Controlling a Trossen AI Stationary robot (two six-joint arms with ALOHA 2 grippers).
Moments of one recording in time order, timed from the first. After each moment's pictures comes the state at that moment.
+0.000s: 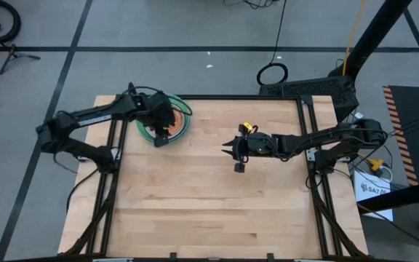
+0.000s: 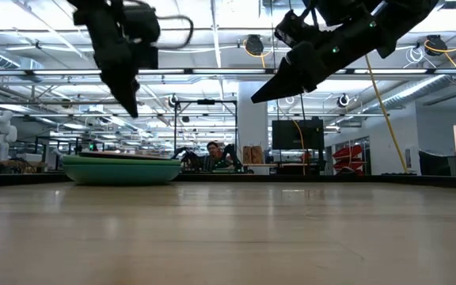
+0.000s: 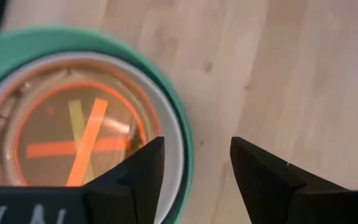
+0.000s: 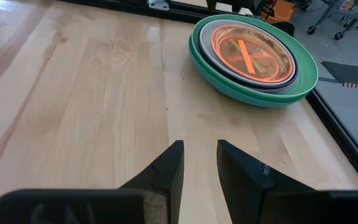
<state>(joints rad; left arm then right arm) 0.50 1.33 1.06 -0.91 0.14 0.23 -0.02 1.43 0.69 0.27 0.18 -0.14</state>
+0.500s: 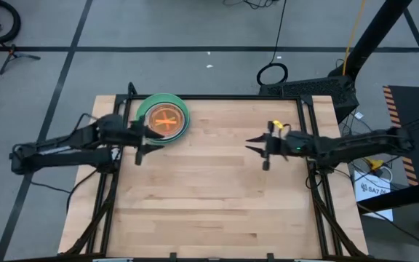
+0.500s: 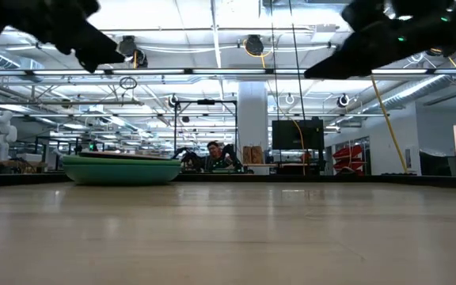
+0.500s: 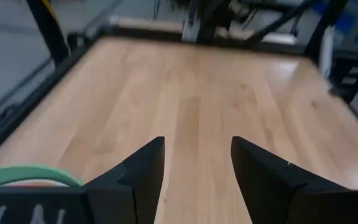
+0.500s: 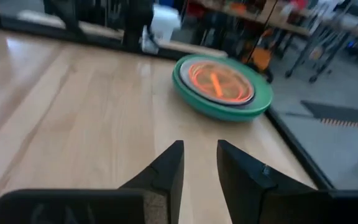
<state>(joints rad) 0.30 0.61 0.55 -0.32 0.26 0.03 -0.03 0.93 0.39 0.25 0.18 -0.20</state>
